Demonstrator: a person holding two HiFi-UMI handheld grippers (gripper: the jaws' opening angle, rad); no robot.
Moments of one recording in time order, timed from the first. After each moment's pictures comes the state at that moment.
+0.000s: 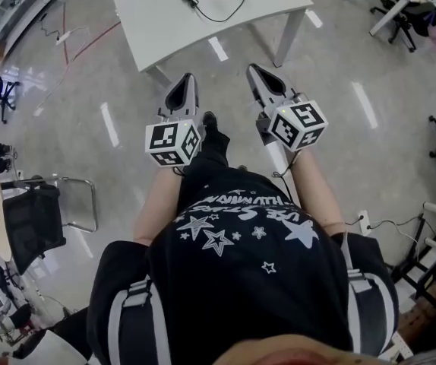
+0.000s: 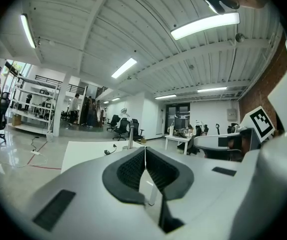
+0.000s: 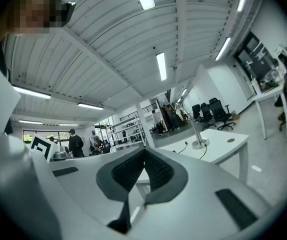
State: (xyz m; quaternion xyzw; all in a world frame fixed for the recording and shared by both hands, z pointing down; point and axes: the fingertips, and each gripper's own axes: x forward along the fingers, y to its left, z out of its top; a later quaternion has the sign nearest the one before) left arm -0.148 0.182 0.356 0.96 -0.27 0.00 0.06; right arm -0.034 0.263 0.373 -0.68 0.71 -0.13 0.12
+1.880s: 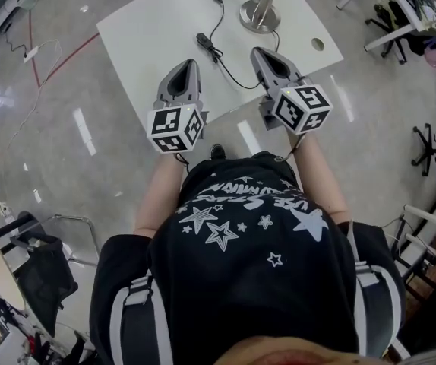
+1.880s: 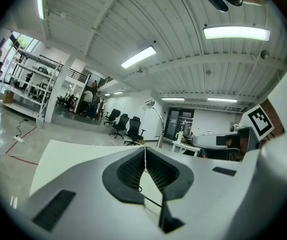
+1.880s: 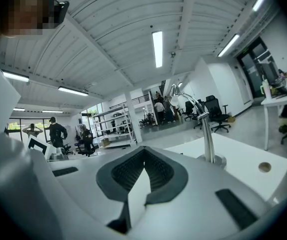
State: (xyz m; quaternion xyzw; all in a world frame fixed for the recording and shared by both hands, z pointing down) left arm -0.021 -0.181 0.379 0.96 -0.24 -0.01 0.14; right arm 0.096 -0.097 0.374 -0.72 0.68 -0.15 0.05
